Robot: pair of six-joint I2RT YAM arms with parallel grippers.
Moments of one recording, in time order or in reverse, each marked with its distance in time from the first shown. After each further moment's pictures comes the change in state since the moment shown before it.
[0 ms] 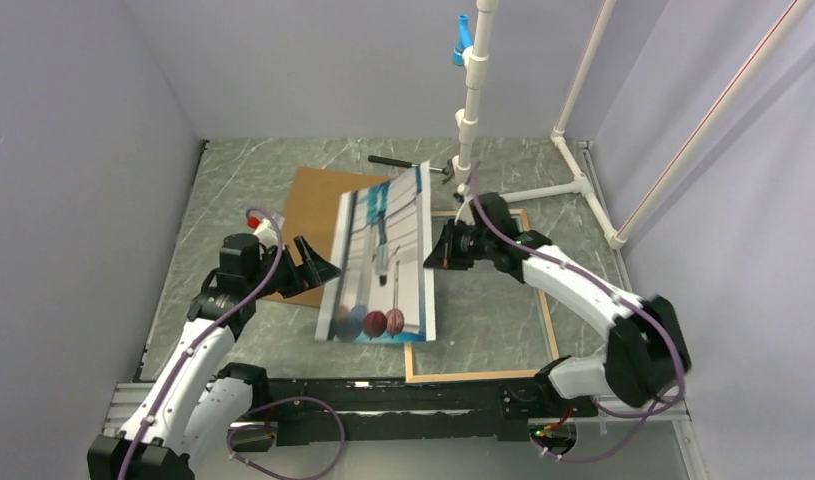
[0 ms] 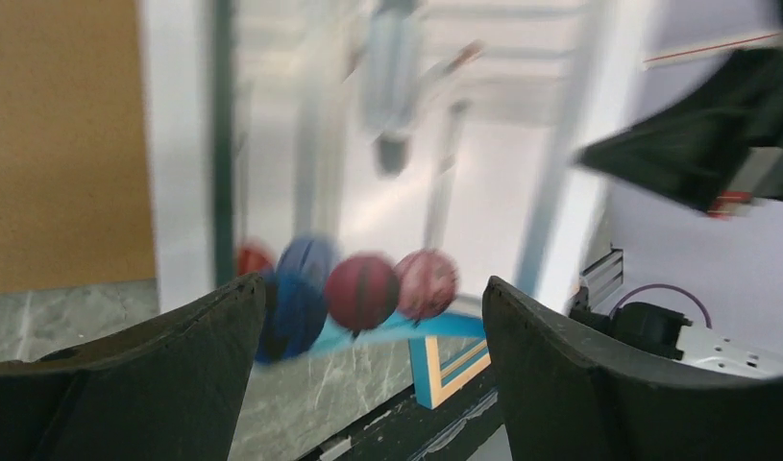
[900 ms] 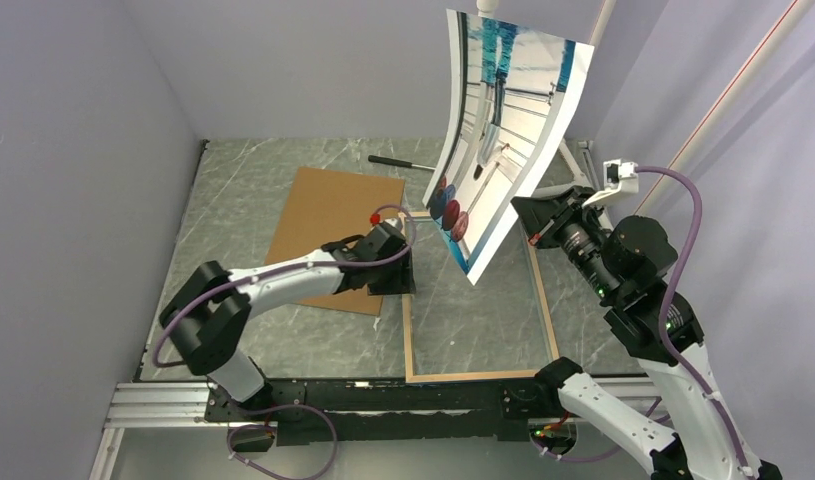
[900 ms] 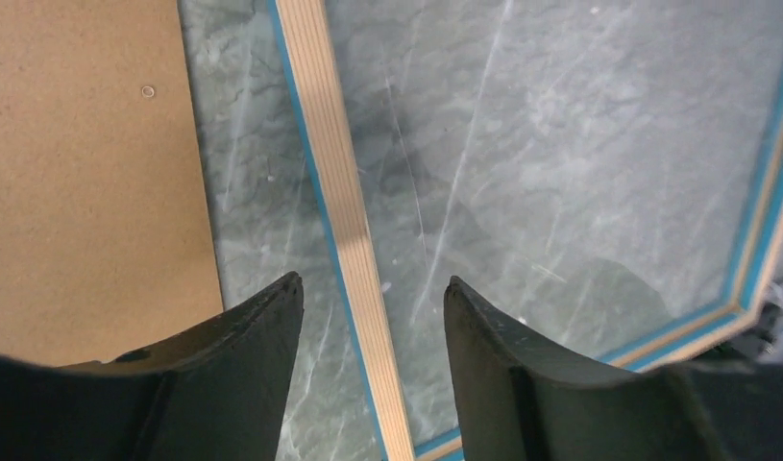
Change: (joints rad) left arm -0.693 0.804 0.421 0.020 -0.520 -0.180; right arm -0.004 -0.686 0.348 -0.271 0.546 -0.072
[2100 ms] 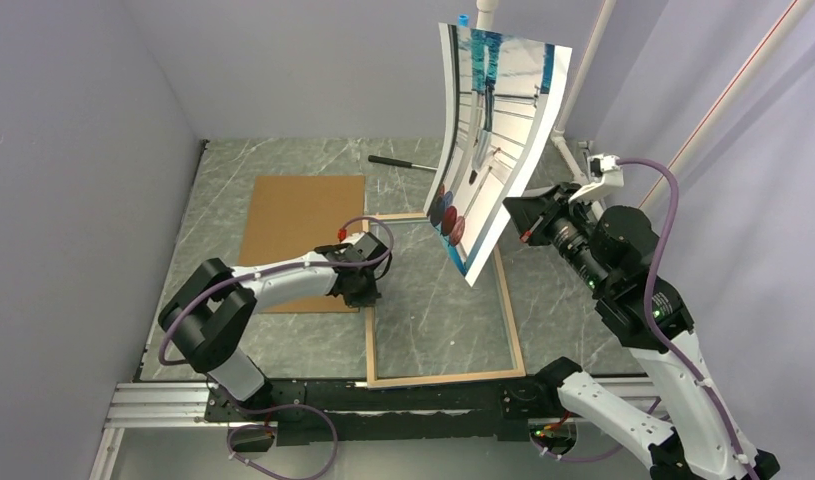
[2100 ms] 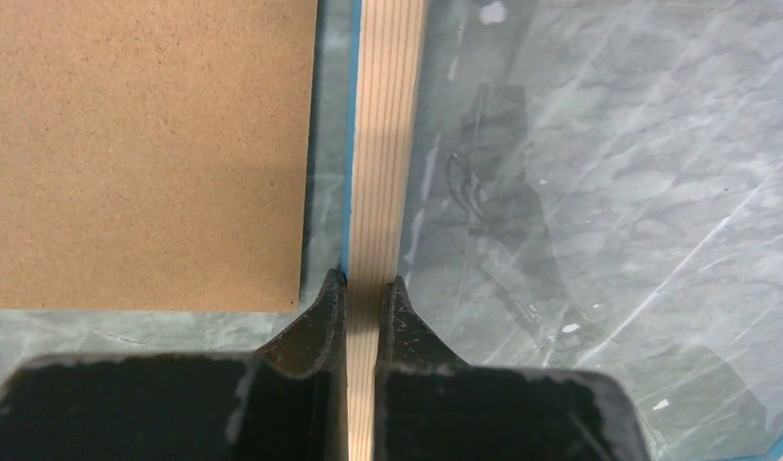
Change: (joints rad) left arm 0.058 0.040 -0.067 -0.165 -0.153 -0.146; right arm 0.000 0.041 0.000 -0.017 -0.005 -0.018
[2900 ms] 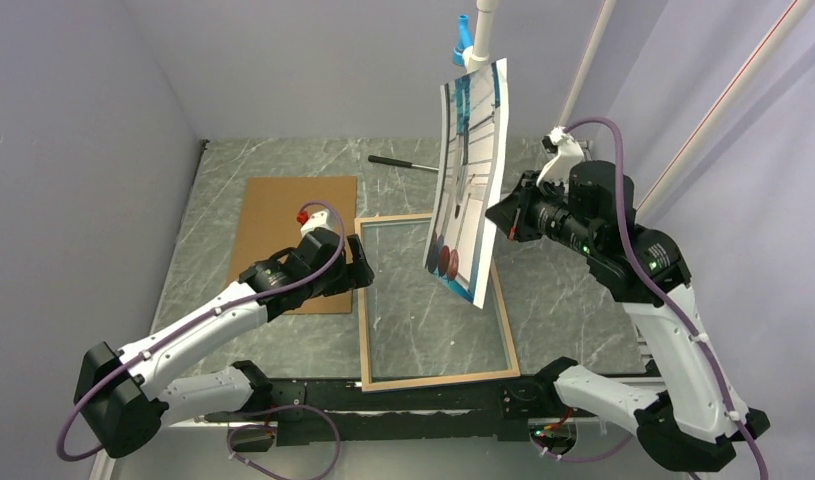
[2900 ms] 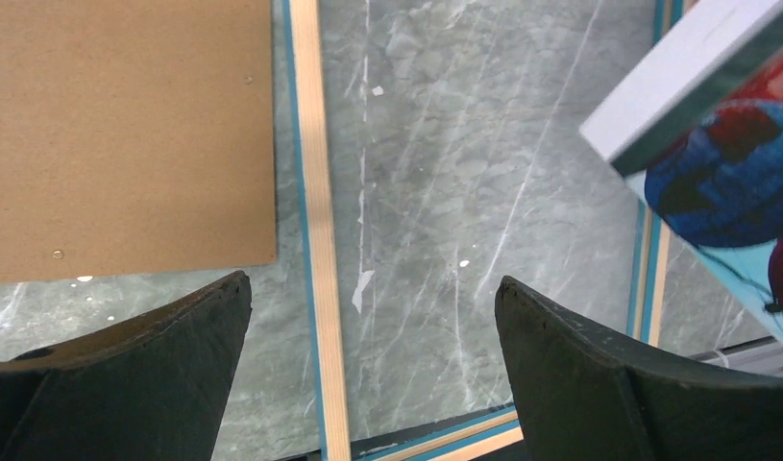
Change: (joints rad) left arm 0.030 -0.536 -0.088 -0.040 -0.058 0.097; right arm 0.000 0.218 0.278 -0.337 -0.174 -0.097
